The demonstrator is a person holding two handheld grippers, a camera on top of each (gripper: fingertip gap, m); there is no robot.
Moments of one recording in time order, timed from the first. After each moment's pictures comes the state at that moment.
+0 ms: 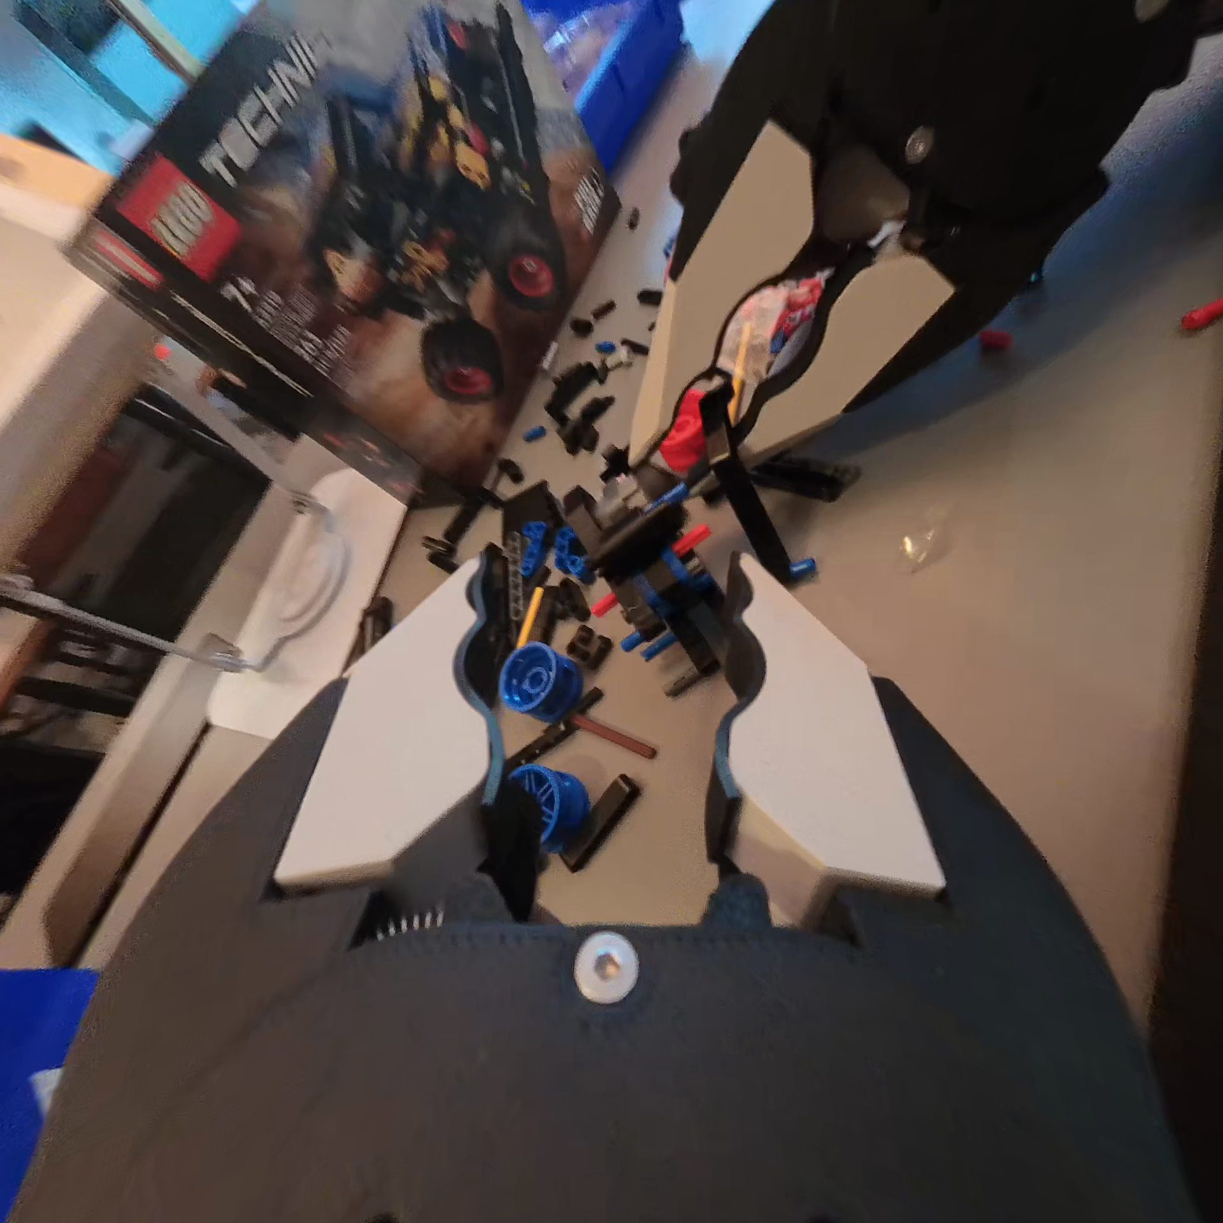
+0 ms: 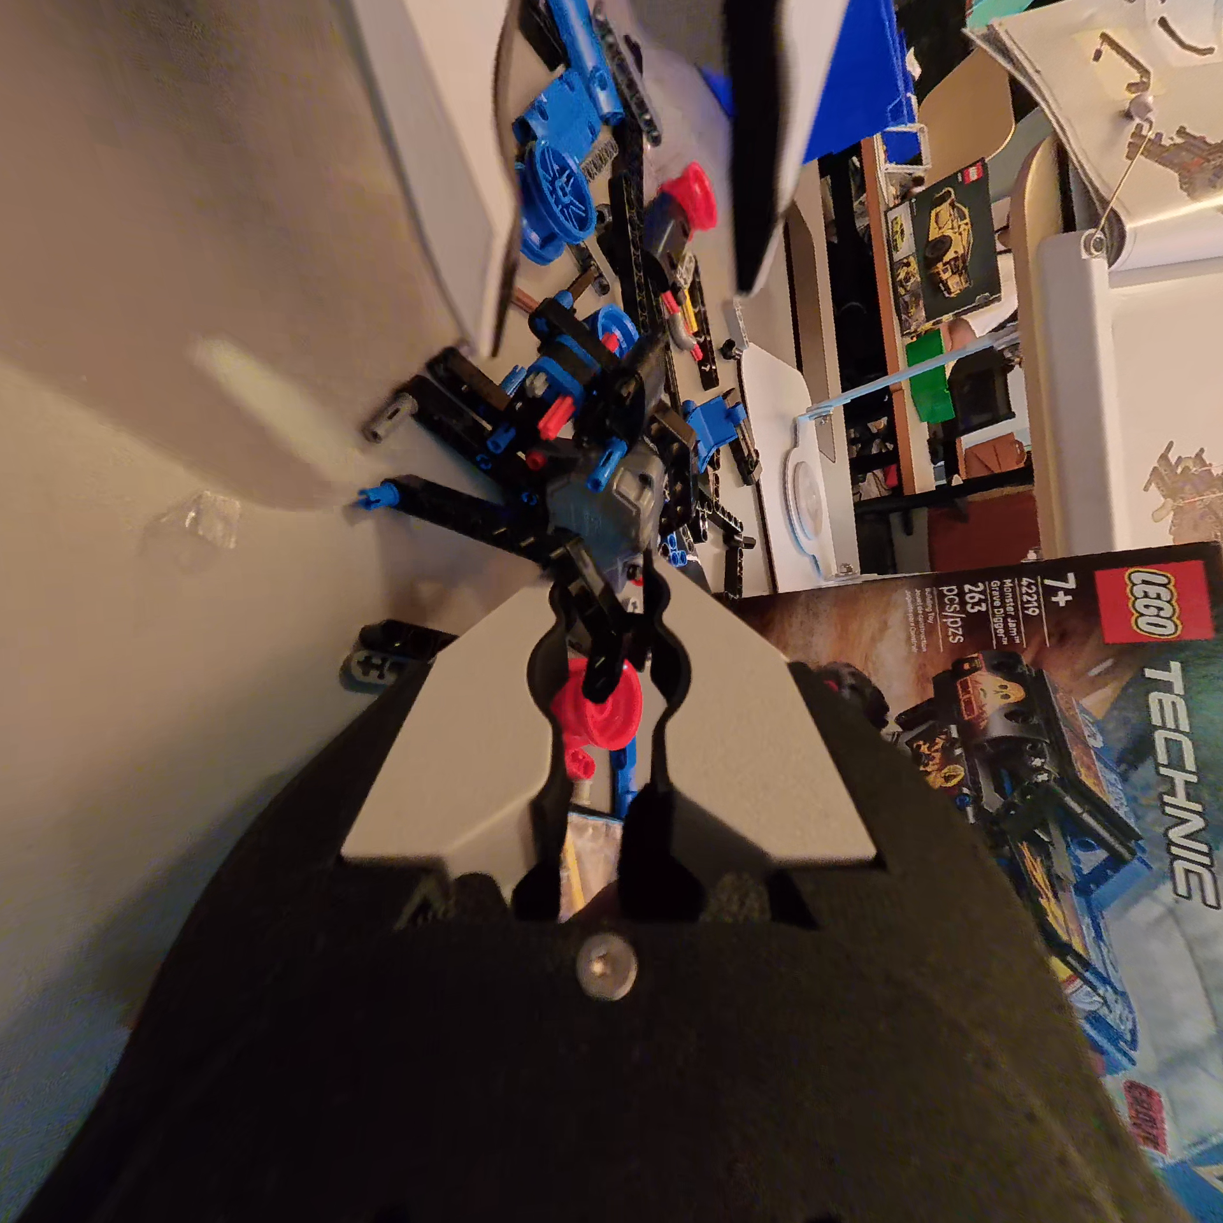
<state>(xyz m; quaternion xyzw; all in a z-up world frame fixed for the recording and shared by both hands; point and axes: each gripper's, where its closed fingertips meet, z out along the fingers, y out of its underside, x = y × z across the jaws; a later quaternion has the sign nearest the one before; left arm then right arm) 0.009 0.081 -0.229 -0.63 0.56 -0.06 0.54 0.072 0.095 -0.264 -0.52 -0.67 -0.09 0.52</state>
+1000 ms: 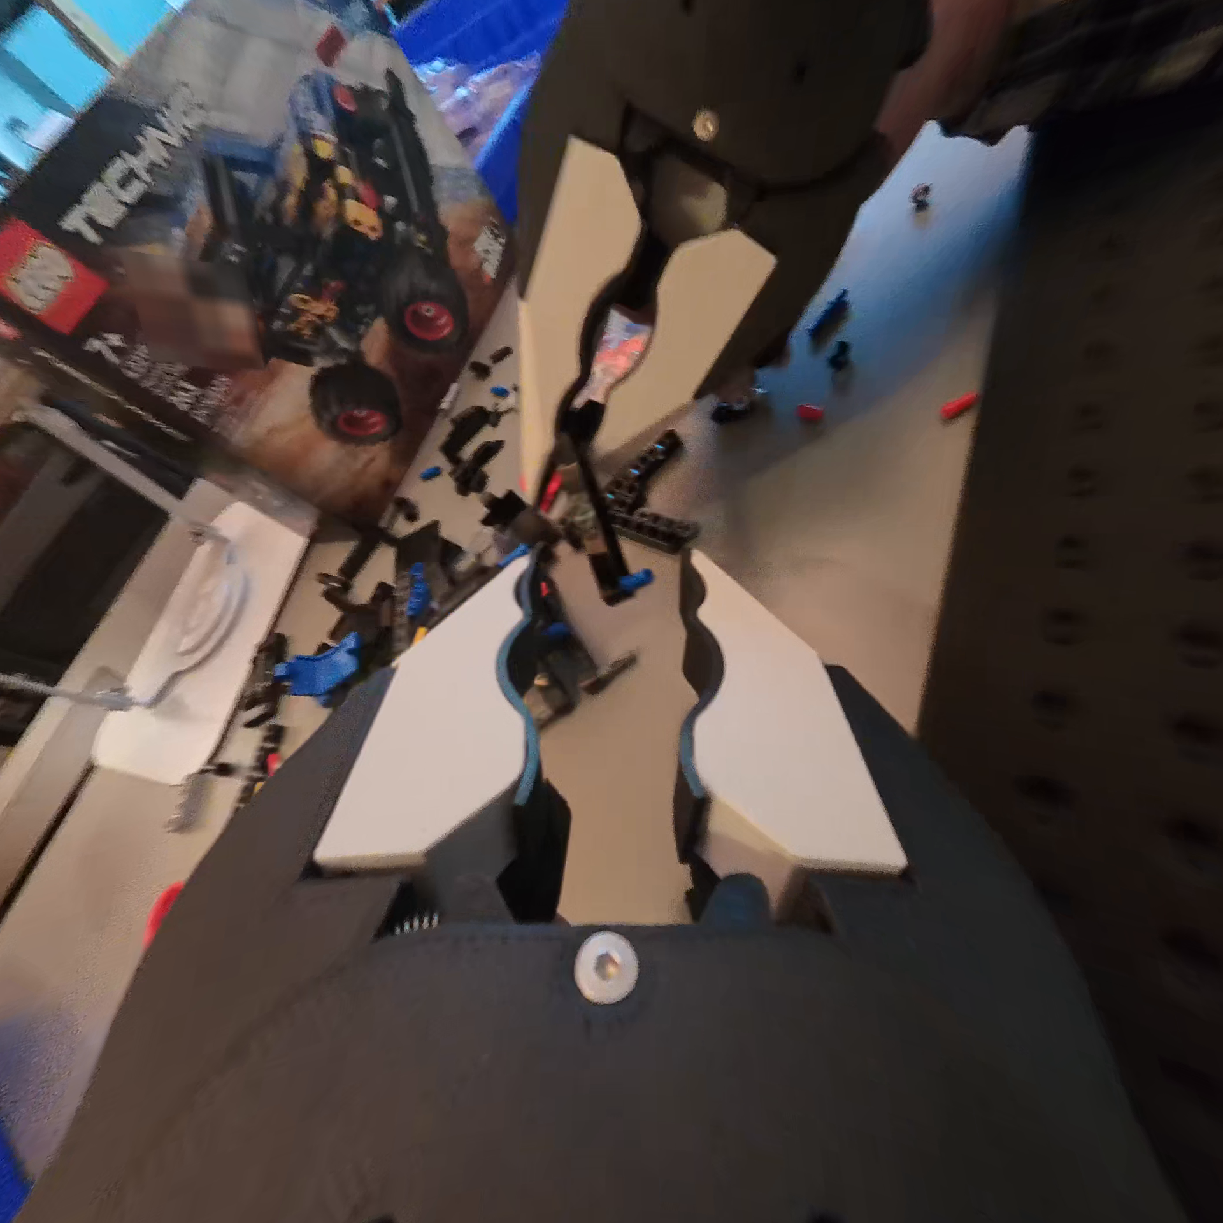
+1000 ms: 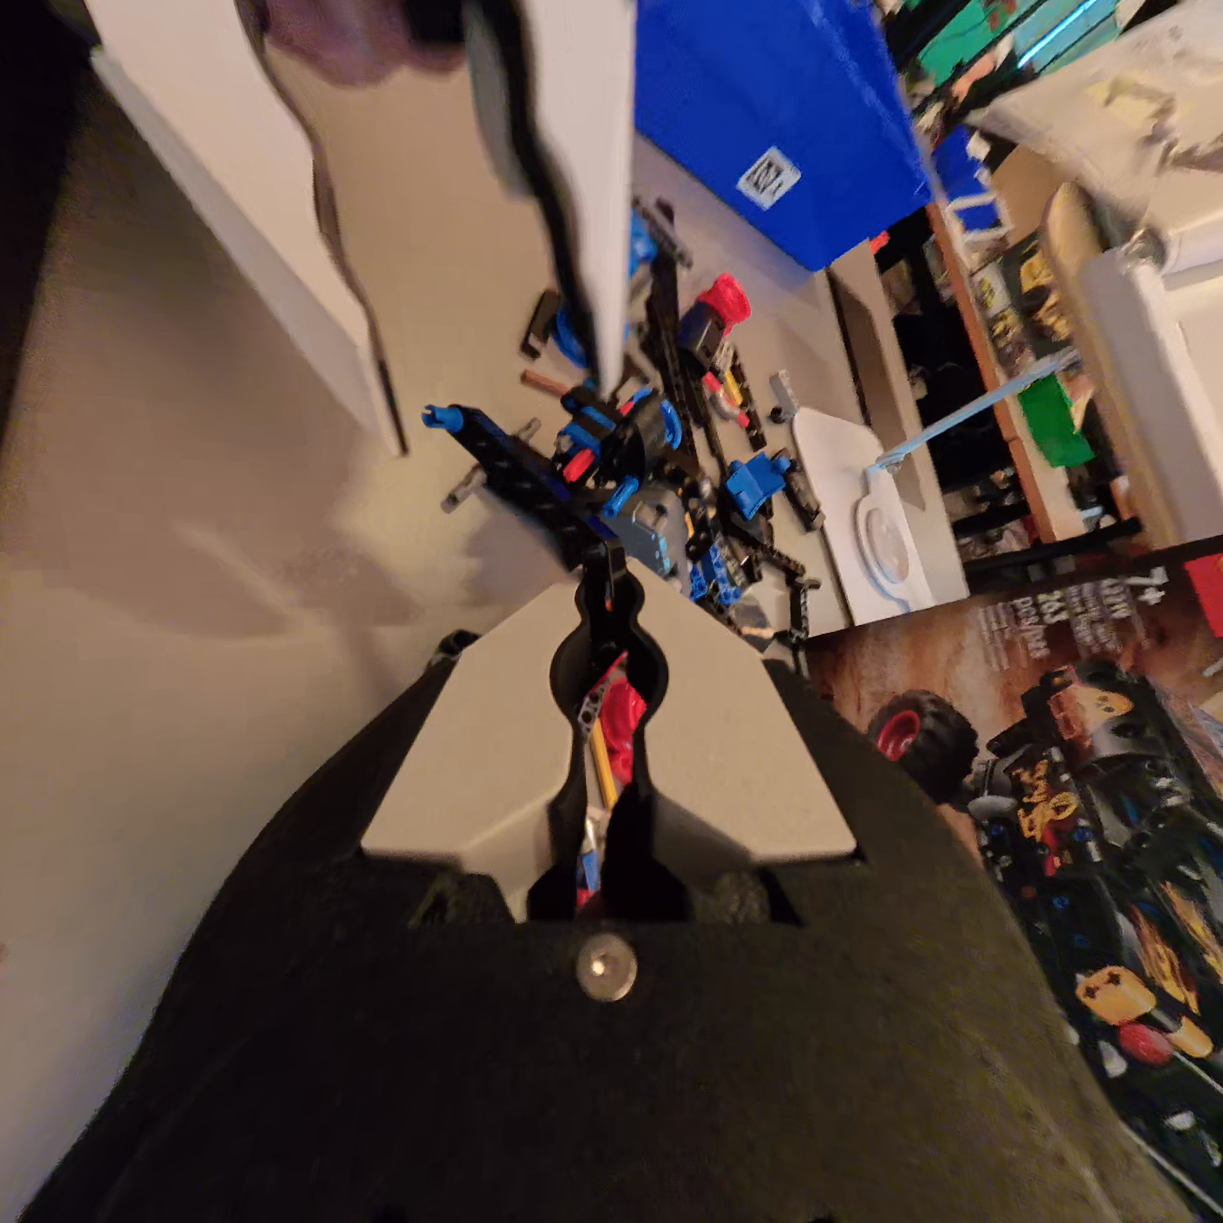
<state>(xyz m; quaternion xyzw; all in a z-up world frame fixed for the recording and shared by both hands) 0.040 0.033 -0.237 -0.63 0.57 -0.10 0.52 0.061 0.073 -0.249 -0.53 -0.67 0.05 0.52</state>
